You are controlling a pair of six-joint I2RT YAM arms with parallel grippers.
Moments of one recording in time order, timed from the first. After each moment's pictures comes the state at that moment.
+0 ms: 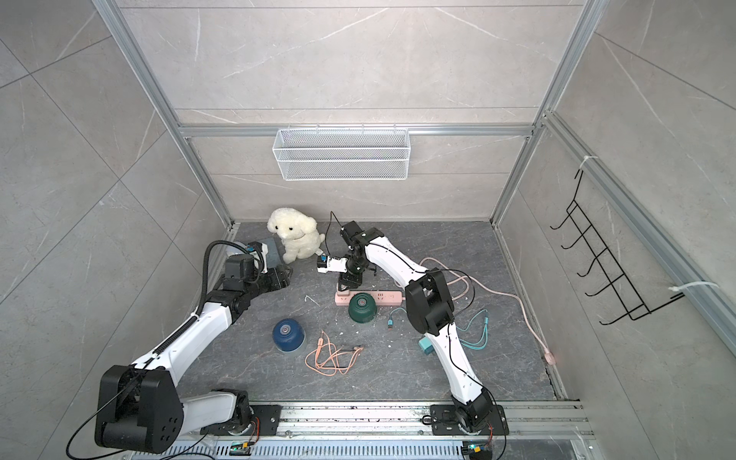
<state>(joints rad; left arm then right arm) -0.14 1.26 0.81 -0.18 0.17 -0.34 0.61 2.37 2.19 -1.11 -0.43 -0.92</state>
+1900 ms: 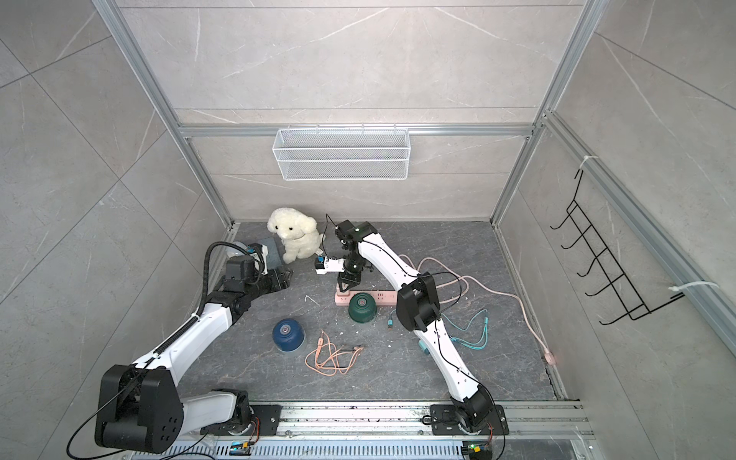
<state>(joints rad) -0.14 1.26 0.79 -0.18 0.17 -0.34 0.63 2.57 2.56 -1.44 -0.38 -0.91</state>
